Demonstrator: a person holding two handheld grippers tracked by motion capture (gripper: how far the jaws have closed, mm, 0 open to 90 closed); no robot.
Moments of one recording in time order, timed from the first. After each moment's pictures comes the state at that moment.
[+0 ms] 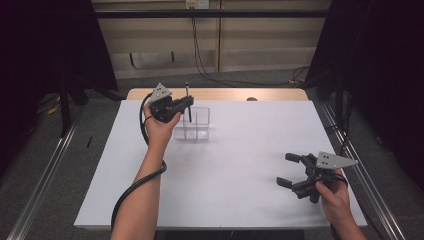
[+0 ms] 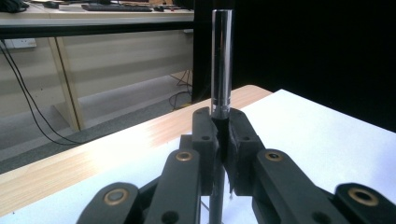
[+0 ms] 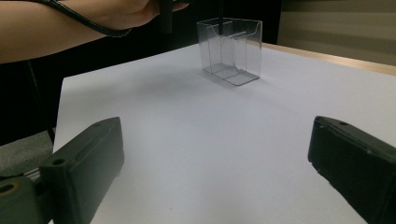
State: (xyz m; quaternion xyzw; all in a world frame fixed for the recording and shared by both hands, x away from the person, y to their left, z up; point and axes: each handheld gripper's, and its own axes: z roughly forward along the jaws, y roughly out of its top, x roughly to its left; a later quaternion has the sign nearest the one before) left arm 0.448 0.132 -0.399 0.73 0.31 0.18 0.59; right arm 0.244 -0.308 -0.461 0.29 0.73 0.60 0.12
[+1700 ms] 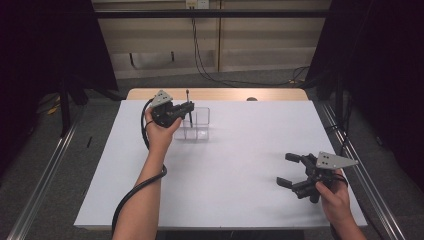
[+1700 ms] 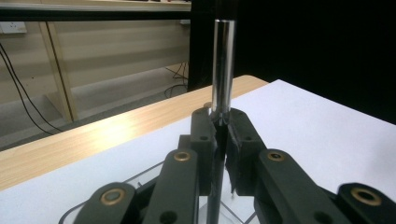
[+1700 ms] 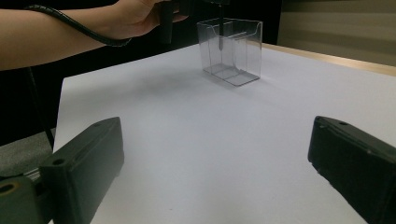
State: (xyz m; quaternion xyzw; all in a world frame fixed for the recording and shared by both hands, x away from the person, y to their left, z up) left arm 0.446 0.133 -0.417 0.73 0.31 0.16 0.58; right arm 0.244 -0.307 -0.461 0.29 0.73 0.61 0.12
